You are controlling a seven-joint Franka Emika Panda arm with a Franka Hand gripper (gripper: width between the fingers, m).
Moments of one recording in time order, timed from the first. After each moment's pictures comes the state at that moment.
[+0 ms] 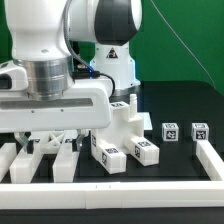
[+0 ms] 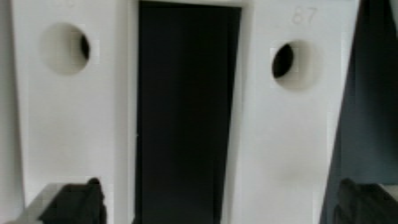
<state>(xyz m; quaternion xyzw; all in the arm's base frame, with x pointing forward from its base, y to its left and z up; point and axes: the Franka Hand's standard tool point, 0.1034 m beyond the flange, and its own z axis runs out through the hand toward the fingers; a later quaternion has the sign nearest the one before) 0.568 -0.123 0.036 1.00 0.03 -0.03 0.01</state>
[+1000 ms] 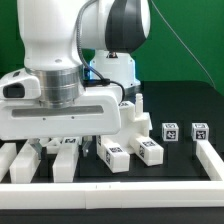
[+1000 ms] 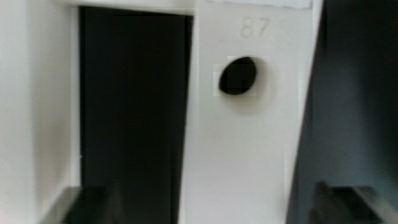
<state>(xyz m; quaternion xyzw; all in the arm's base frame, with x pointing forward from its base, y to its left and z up) 0.567 -0.110 0.025 1.00 0.03 -0.04 0.01</state>
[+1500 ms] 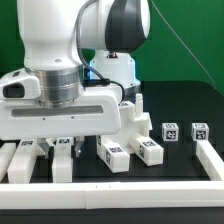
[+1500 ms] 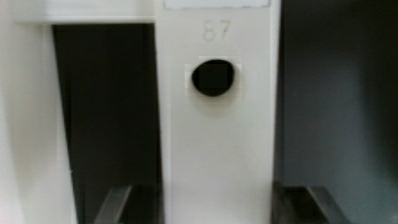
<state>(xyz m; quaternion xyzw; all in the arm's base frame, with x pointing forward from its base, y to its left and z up) 0.567 -0.110 0.026 1.00 0.03 -0.04 0.01</state>
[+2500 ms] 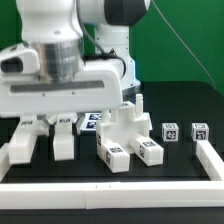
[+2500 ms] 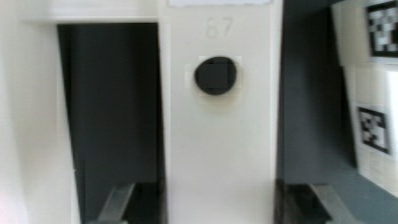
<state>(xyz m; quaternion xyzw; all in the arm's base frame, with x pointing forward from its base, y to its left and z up) 0.565 -0.104 0.083 1.00 0.05 -0.05 0.00</state>
